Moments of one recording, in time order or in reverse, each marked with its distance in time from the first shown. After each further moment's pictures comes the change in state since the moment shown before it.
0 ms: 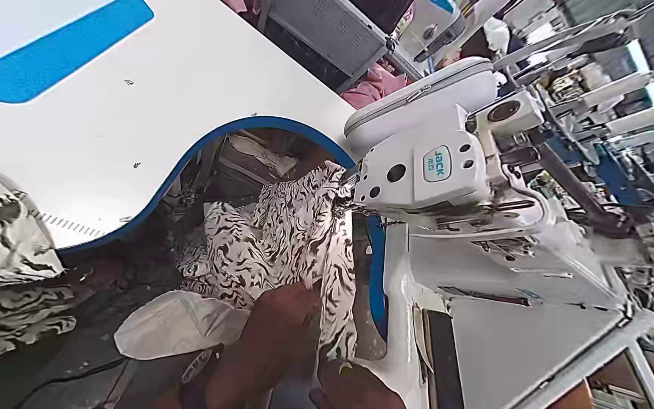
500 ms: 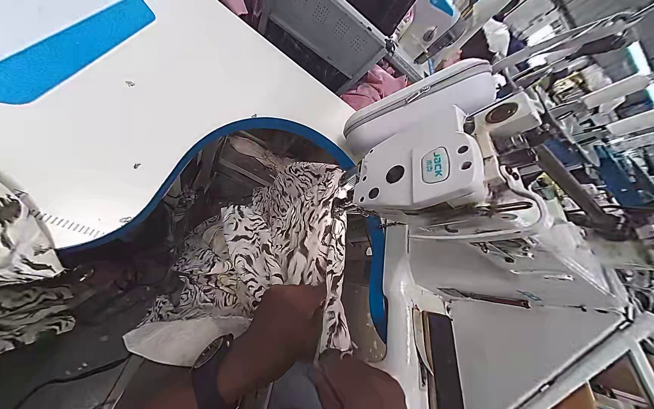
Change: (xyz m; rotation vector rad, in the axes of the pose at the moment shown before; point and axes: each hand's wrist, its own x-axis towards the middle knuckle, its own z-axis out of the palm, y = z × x) left_hand 0.011 0.005 -0.001 -0.034 -0.087 -0.007; right_hand 0.011 0.002 0.005 0.019 0.136 0.000
